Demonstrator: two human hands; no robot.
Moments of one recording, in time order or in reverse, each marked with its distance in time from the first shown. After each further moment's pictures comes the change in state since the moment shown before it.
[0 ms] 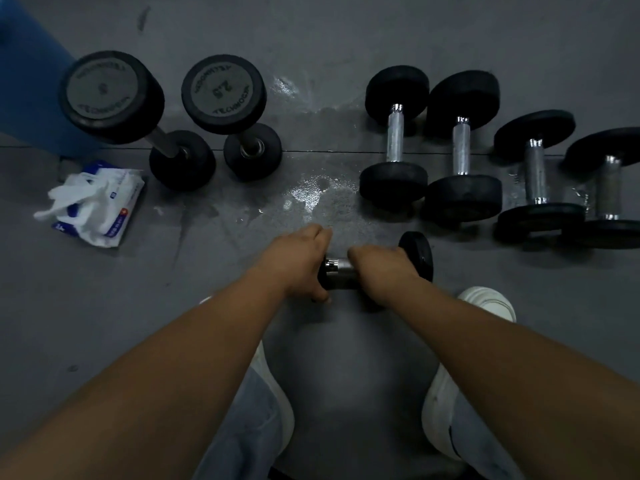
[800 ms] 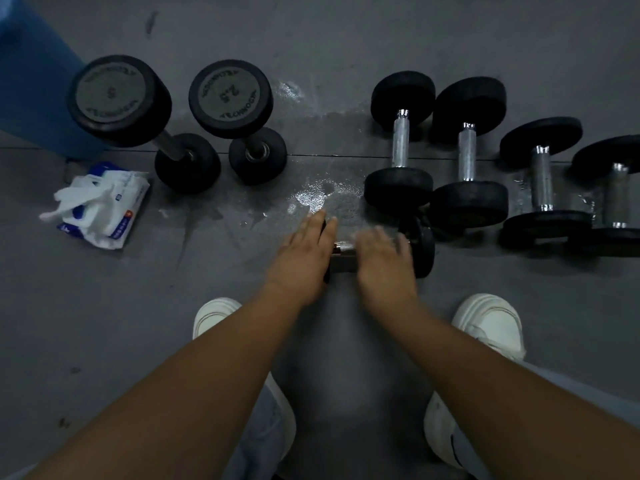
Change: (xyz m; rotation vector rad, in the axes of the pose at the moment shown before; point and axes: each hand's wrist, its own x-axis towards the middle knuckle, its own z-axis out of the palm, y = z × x) left_hand 0.001 0.008 0.023 -0.093 0.223 -0.105; right_hand -0.007 -0.023 0.015 0.000 0.347 0.110
